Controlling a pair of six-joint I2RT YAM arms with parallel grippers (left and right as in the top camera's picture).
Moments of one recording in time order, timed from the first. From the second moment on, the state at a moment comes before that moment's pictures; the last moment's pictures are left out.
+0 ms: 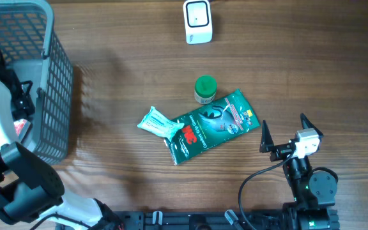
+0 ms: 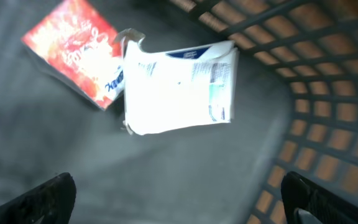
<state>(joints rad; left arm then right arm) 0.53 1.77 1.48 -0.87 -0.22 -1.50 0.06 0.01 0.01 0.00 -0.10 -0.05</state>
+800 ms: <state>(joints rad) 0.53 1.77 1.07 -0.33 -0.26 -1.49 0.06 0.01 0.01 0.00 -0.10 -0.05</state>
